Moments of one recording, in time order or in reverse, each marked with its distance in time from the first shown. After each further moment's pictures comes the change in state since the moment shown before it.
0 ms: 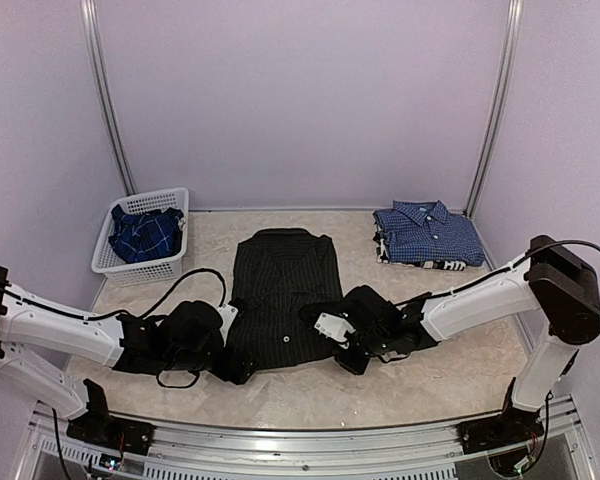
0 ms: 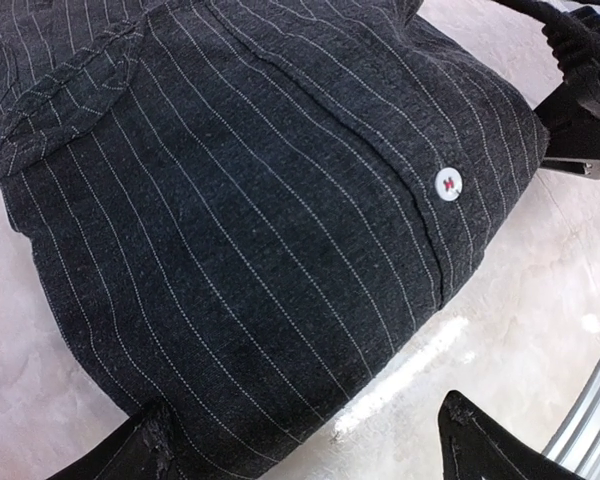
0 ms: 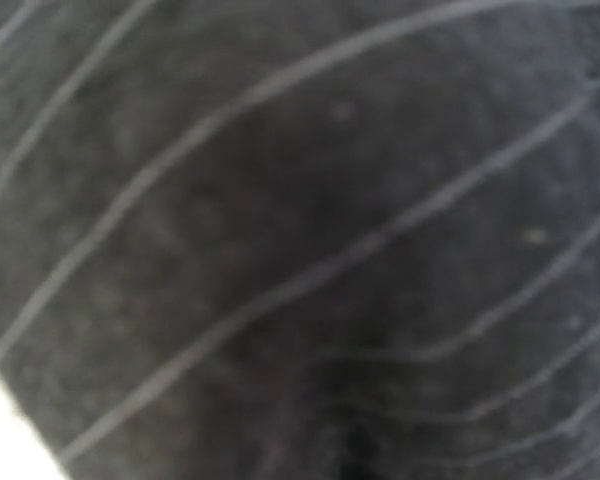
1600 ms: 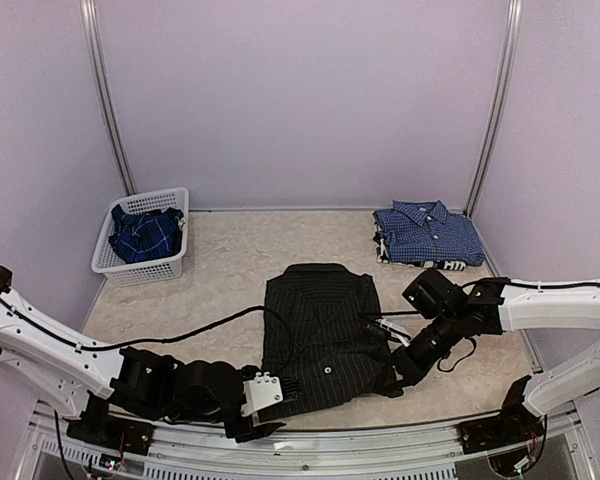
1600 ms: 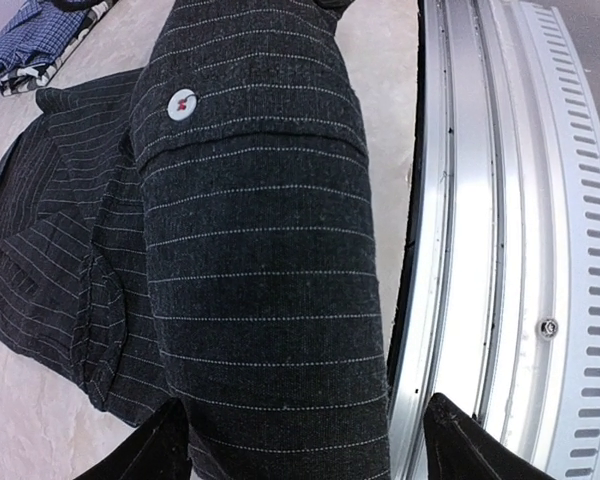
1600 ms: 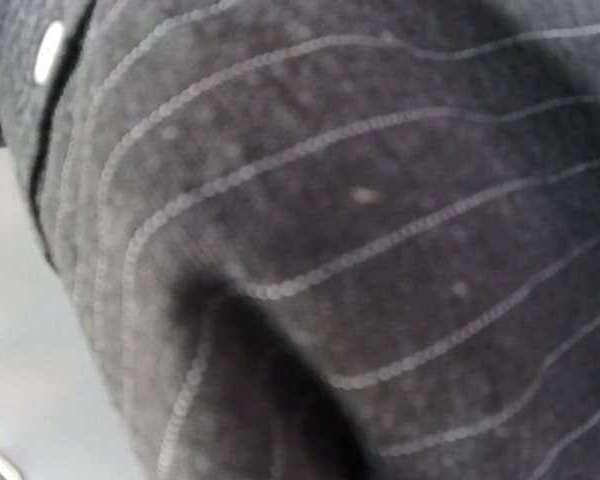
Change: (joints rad) left arm -0.451 0.014 0.089 -0.027 -0.119 0.536; right arm -0.179 -0.469 -0.151 -0.493 -0.709 0.412
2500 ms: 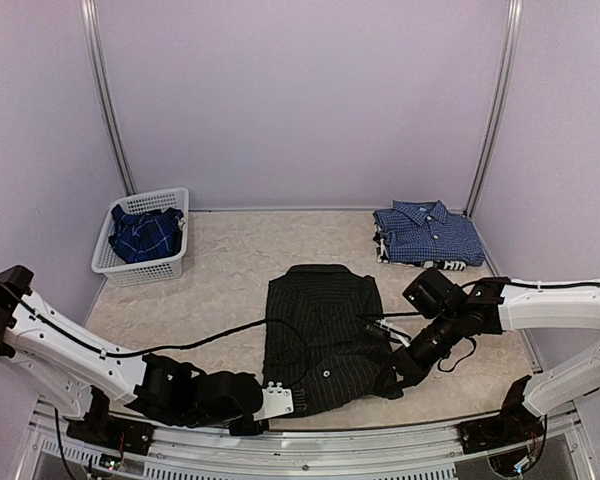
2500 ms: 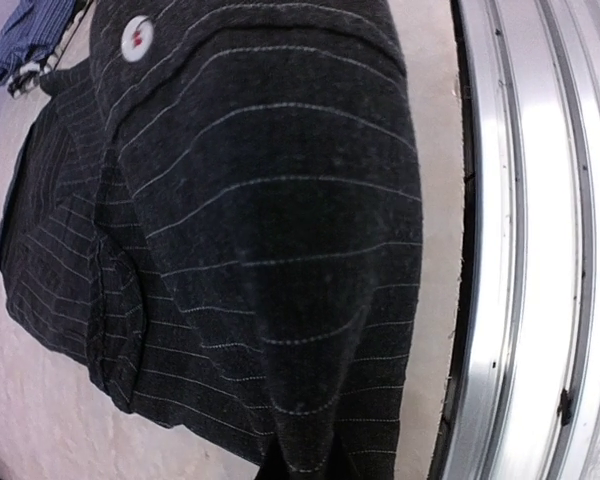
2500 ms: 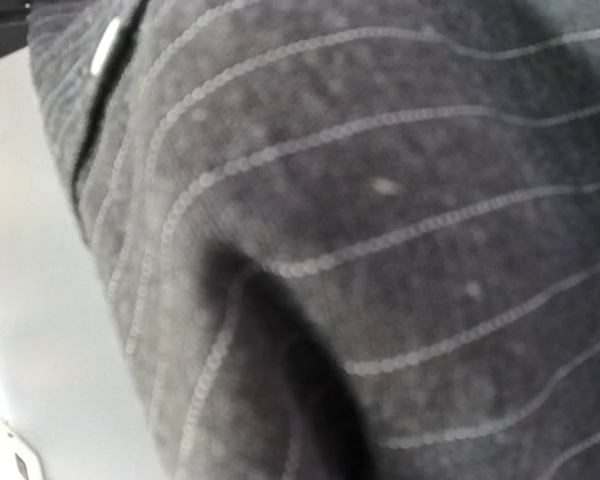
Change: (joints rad) left arm -0.003 0.135 0.043 -0.038 -0.118 0.136; right arm -0.006 0.001 0.000 -0.005 -0.055 -0.021
